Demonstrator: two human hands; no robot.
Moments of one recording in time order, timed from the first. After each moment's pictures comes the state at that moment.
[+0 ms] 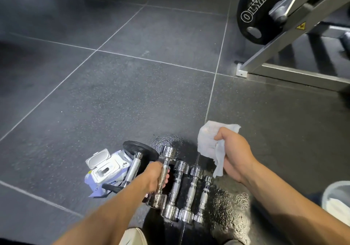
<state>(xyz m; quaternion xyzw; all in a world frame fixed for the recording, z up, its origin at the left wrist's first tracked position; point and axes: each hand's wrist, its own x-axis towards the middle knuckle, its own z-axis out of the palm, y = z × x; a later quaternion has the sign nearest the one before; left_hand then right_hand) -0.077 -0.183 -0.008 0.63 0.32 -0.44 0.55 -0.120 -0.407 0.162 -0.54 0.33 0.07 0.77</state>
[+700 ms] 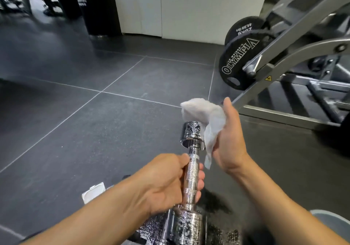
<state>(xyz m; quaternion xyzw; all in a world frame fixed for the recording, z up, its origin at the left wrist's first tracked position) -0.147 -0.237 0.329 0.55 0.15 -0.45 0.69 -0.116 -0.391 0.315 -0.61 -0.06 -0.09 0.78</state>
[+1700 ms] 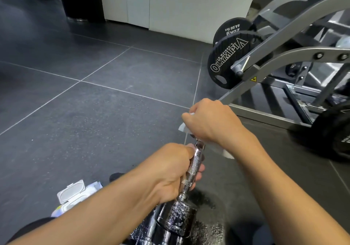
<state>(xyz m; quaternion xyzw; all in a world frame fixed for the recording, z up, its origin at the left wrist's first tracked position) -0.133 -0.255 0.318 0.62 0.09 -0.39 0.67 -0.088 -0.376 0.357 -0.99 0.13 0.00 0.11</state>
